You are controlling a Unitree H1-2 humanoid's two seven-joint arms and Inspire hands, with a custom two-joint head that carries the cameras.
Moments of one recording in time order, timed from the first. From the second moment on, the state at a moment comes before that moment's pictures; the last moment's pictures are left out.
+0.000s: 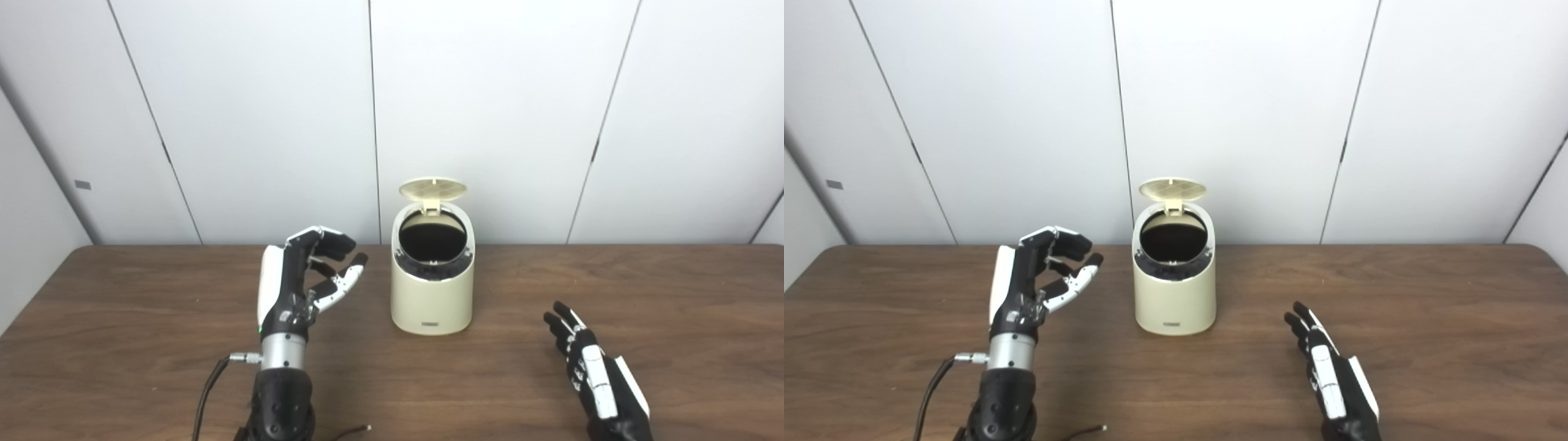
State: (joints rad) left arm -0.24 -0.01 -0.03 -0.18 0.36 0.18 0.20; right arm -0.02 -0.10 0.00 -0.10 0.08 0.04 0.06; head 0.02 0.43
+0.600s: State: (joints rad) left arm -0.02 0.01 0.06 -0.14 -0.03 0.07 0.03; right arm -0.03 -0.10 -0.02 -0.11 0.10 0.07 0.07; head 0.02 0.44
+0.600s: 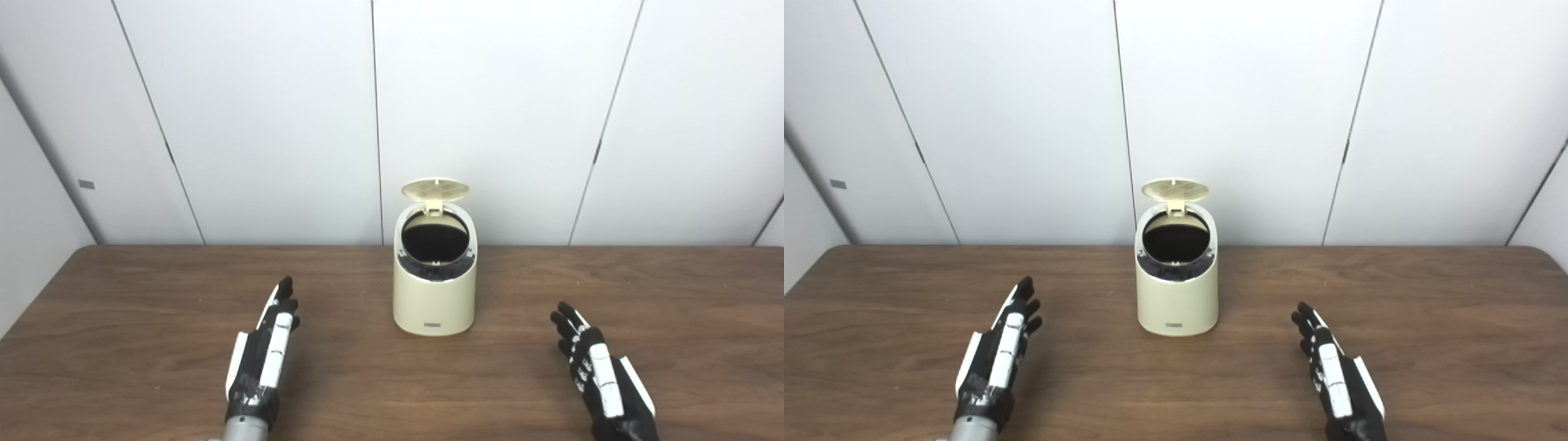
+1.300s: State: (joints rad) left arm 0.04 0.00 0.04 -0.08 -0.06 -0.04 0.01; right arm -0.30 -0.19 -0.01 -0.03 -0.08 0.10 0.06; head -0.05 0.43
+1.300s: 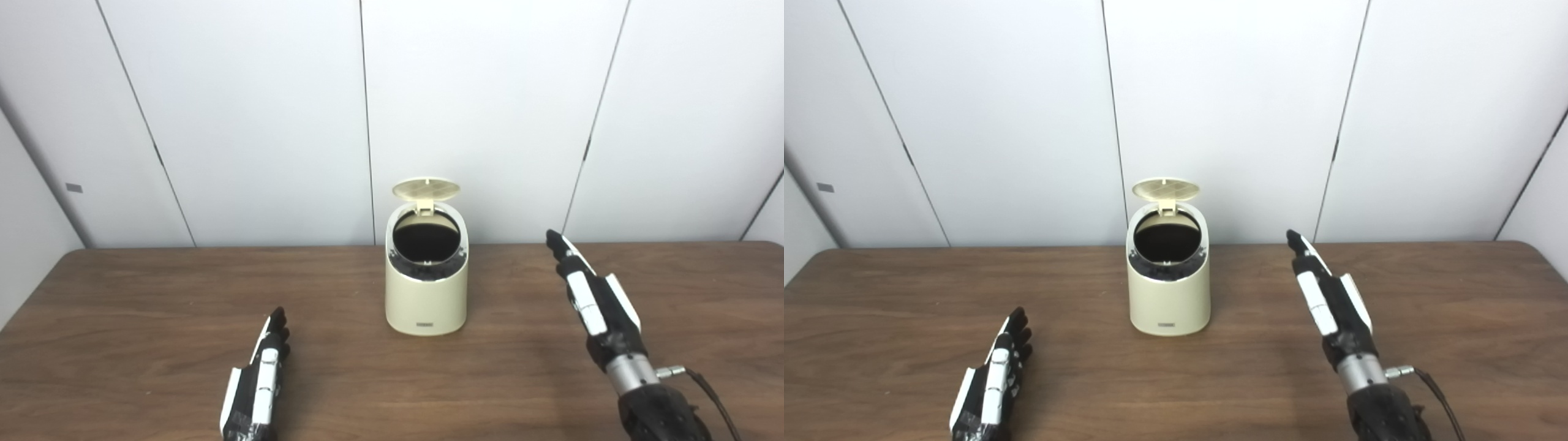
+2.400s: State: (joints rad) left arm 0.05 -0.01 0.04 -0.08 -0.06 -0.02 0.01; right arm -0.71 -0.21 0.23 0.14 -0.44 0.20 0.13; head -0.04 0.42
